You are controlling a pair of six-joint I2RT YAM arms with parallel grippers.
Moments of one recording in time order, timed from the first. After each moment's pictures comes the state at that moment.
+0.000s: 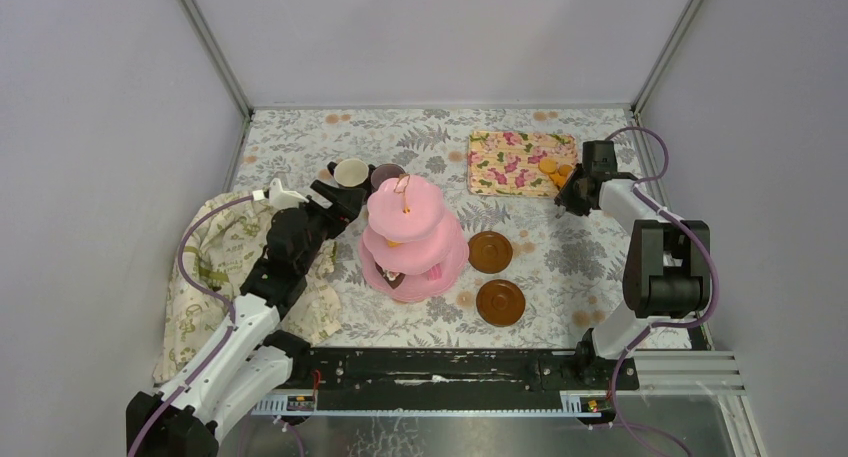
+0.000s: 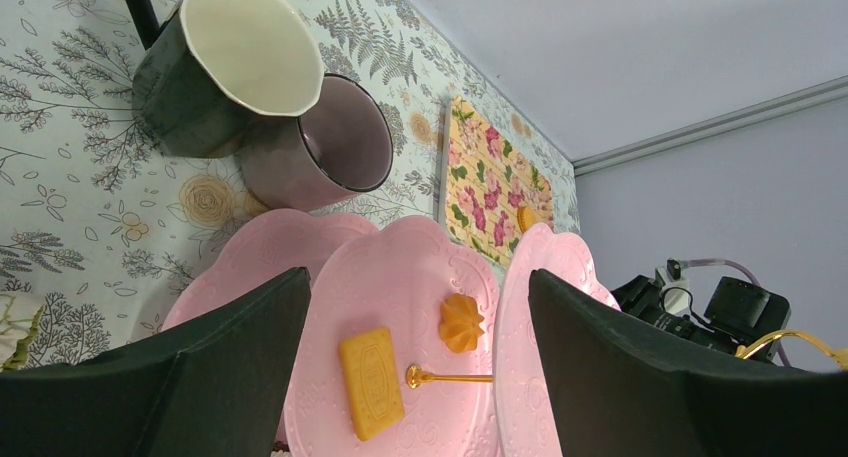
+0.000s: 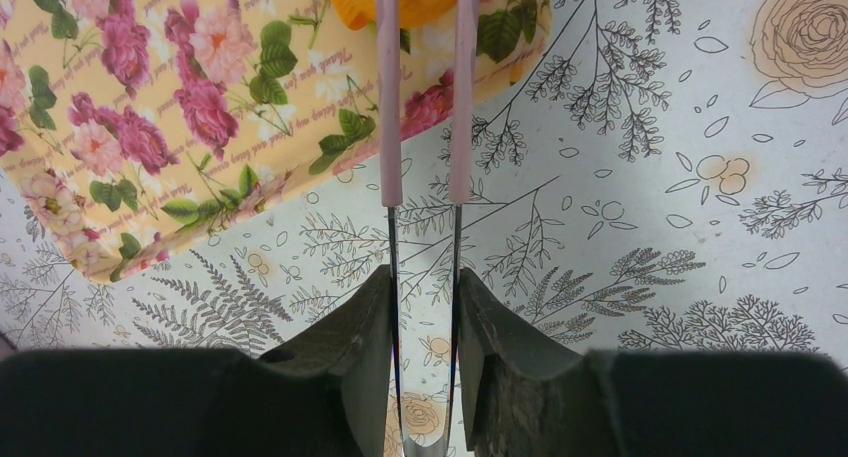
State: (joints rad) left arm -0.36 0.77 0.51 0.05 -0.15 -0.92; right arm -0.02 1.66 1.04 -0.38 0.01 0.57
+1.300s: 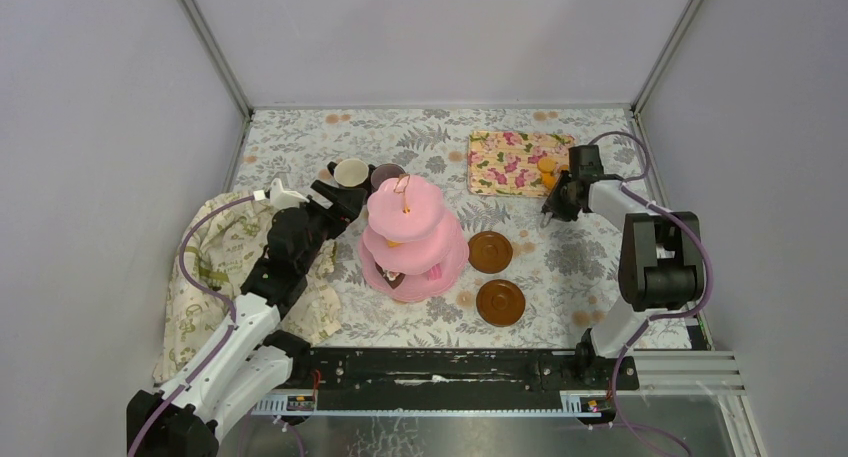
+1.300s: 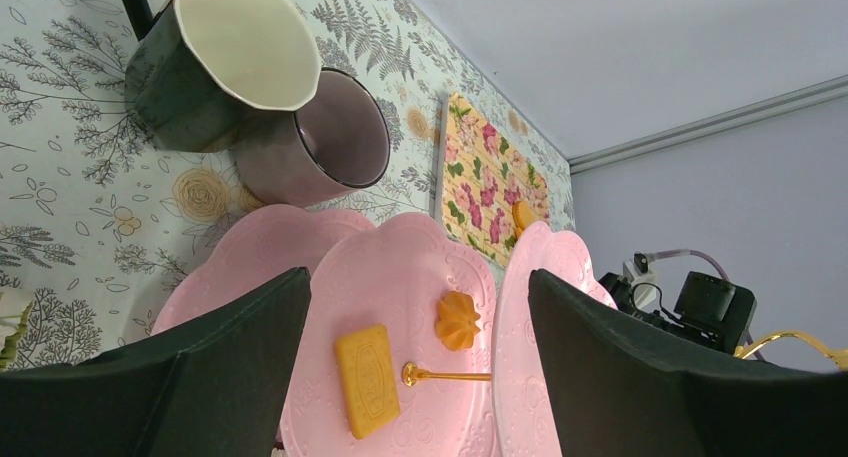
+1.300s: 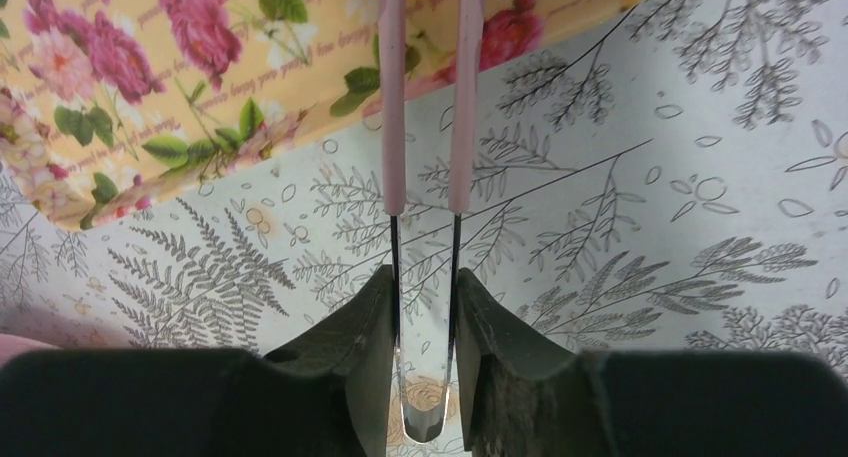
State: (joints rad) left arm -0.36 0.78 0.51 0.05 -0.14 -0.94; right arm 0.03 1.70 1.03 -0.38 -0.04 0.55
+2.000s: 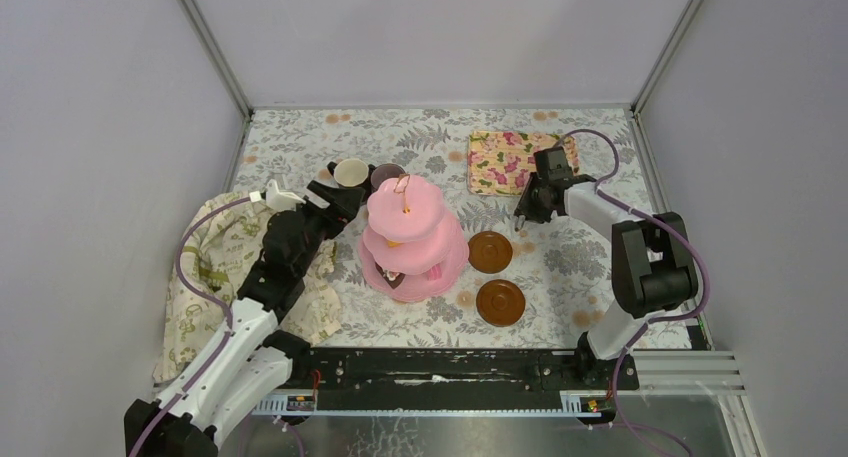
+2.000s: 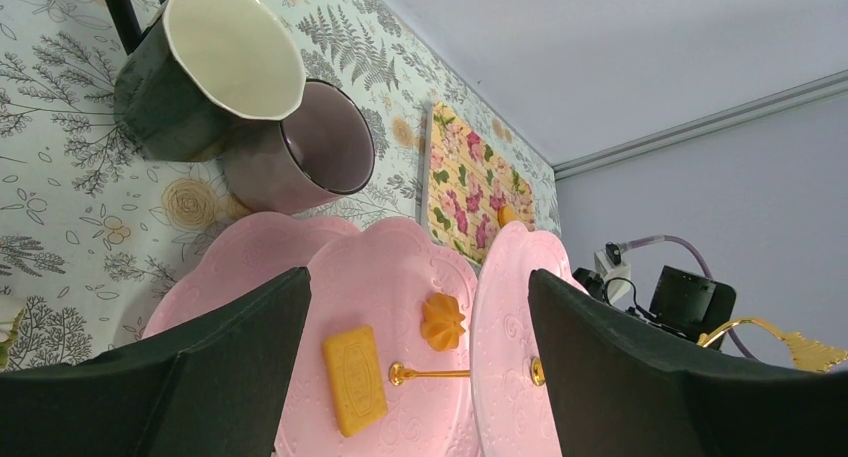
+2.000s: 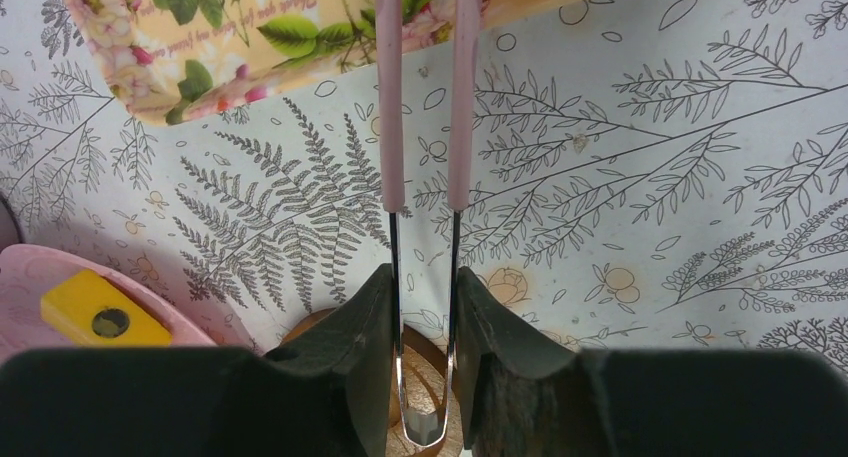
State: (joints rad) left arm -0.36 0.74 0.51 0.05 -0.14 -0.94; right arm 0.22 1.68 1.03 -0.38 -0.01 0.63
